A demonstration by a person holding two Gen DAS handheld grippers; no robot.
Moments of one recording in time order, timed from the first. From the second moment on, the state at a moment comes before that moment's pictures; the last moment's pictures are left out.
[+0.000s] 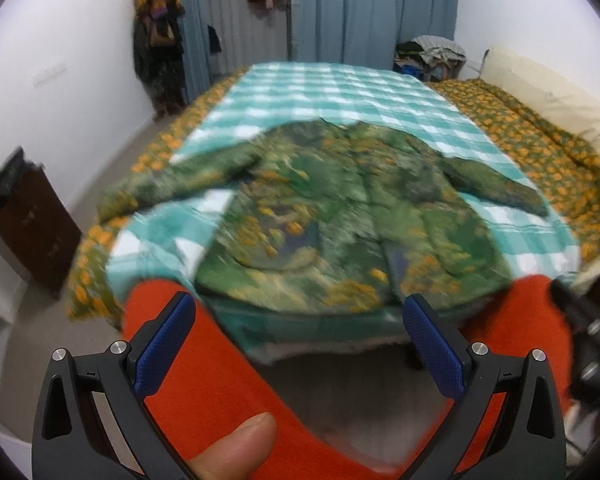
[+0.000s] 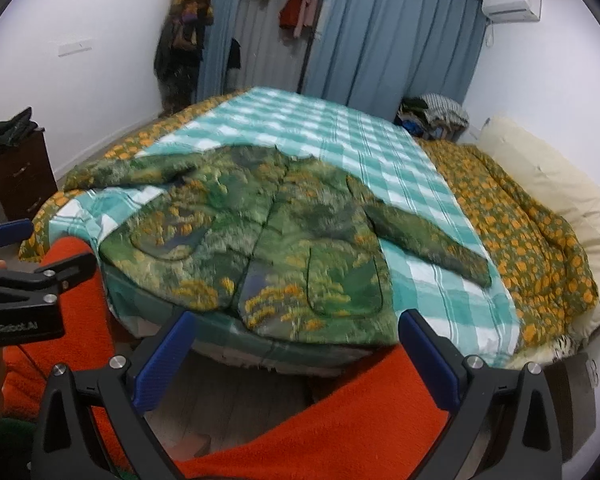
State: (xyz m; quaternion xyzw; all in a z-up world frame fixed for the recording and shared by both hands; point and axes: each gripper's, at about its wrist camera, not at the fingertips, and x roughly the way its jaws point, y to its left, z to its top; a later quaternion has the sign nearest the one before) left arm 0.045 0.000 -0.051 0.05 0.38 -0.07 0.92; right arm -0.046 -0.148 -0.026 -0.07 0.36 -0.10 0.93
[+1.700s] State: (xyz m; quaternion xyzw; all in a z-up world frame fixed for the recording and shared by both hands) left arm 0.240 -0.035 -0.127 0.09 0.43 -0.04 0.90; right arm 0.103 -0.689 -0.220 0.50 0.27 -0.32 0.76
